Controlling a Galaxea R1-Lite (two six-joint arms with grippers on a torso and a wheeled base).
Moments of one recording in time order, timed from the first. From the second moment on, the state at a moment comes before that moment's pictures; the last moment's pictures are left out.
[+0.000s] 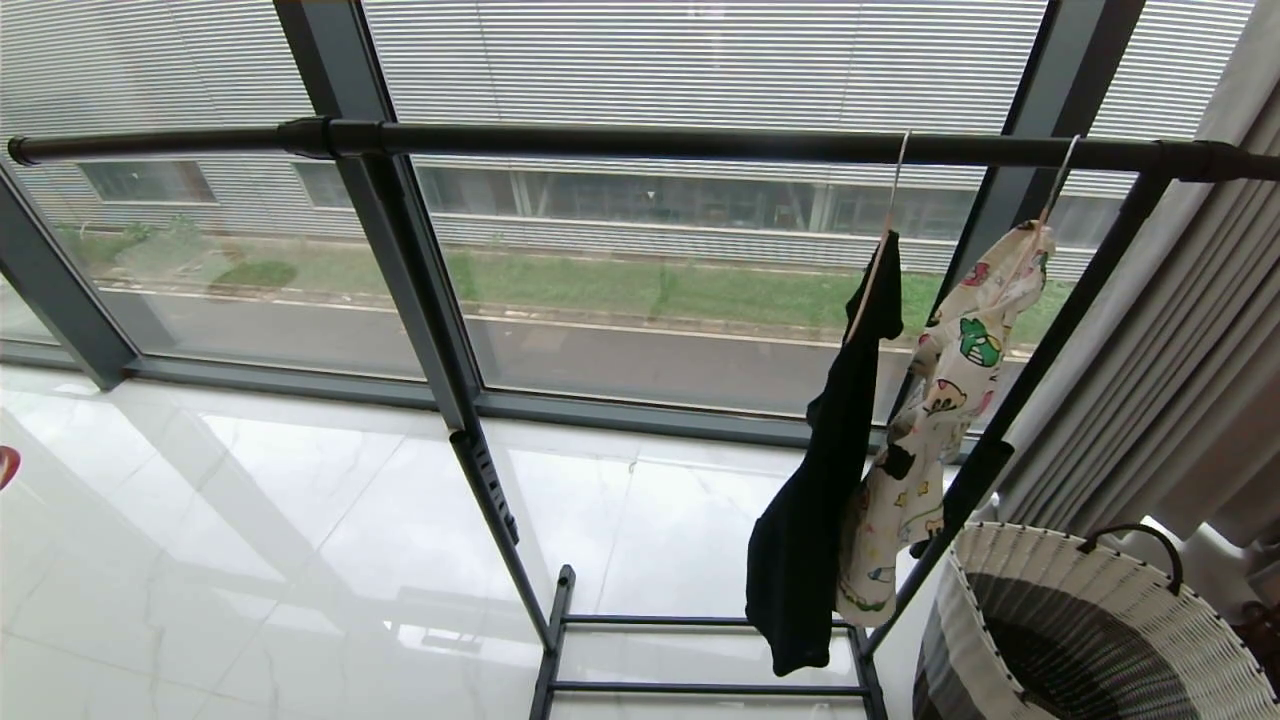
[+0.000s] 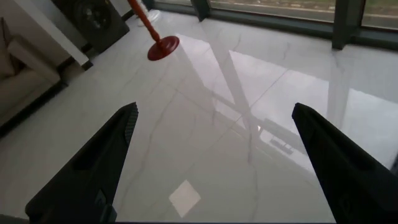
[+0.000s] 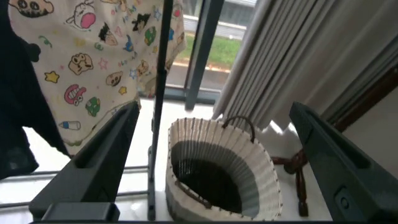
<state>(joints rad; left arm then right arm) -0.04 0.12 -0.01 -0.05 0.82 0.29 0.07 0.13 -0.24 -0.02 -0.15 -0.18</state>
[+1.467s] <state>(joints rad) -0.01 0.00 0.00 0.01 -0.02 0.04 0.00 0.00 0.00 -0.08 0.11 -0.13</state>
